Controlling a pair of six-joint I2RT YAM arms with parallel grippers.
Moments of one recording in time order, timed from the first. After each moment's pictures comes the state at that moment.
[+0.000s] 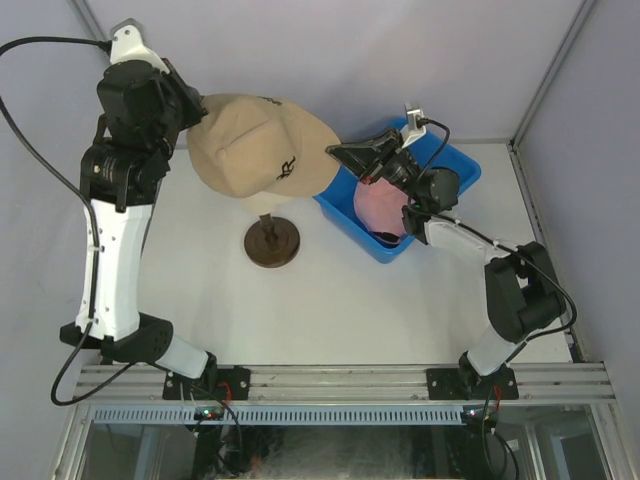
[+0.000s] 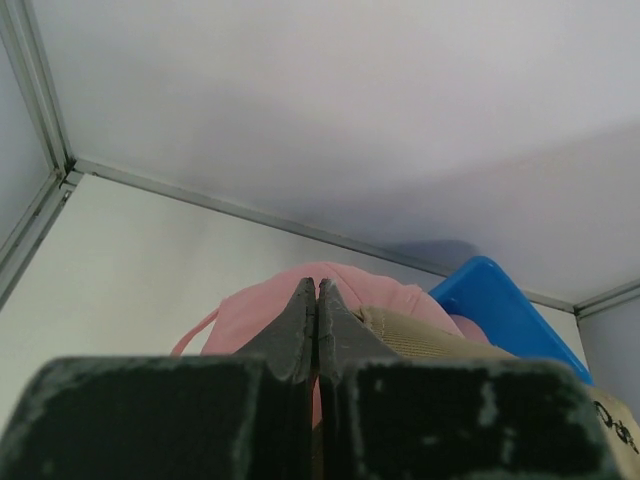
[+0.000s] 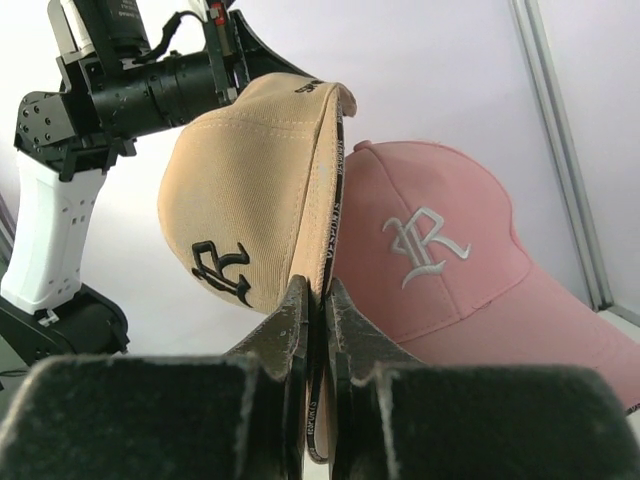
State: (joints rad) left arm -0.30 1.50 2.25 -0.87 -0.36 -0.41; right arm 0.44 1.64 1.12 1.30 -0.64 1.00
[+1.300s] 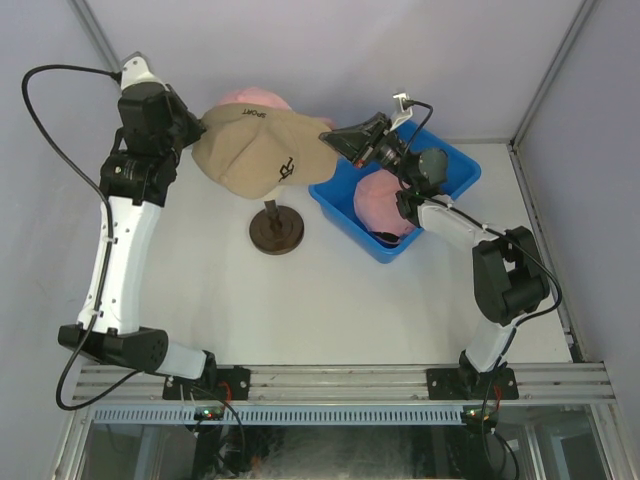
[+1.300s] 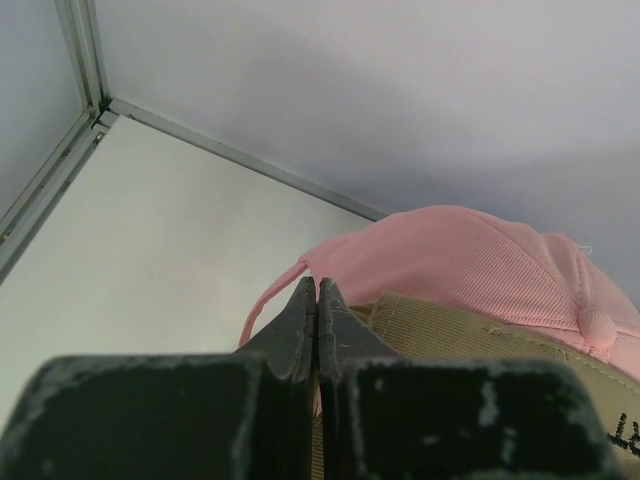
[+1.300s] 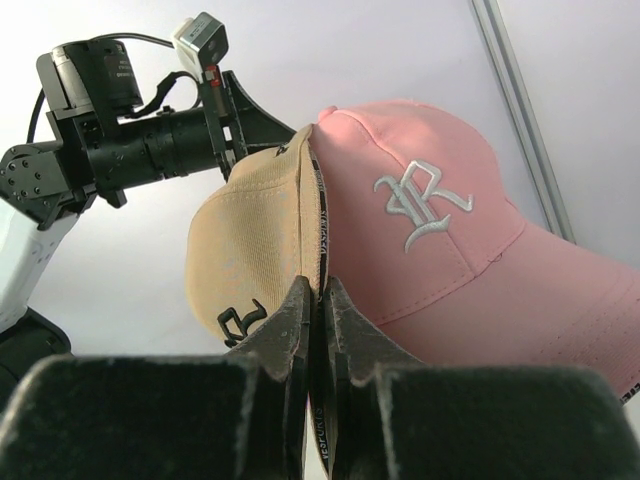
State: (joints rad) left arm -0.18 1.43 1.88 -0.70 -0.32 -0.47; right arm 0.41 1.77 1.29 1.15 -0.66 0.99
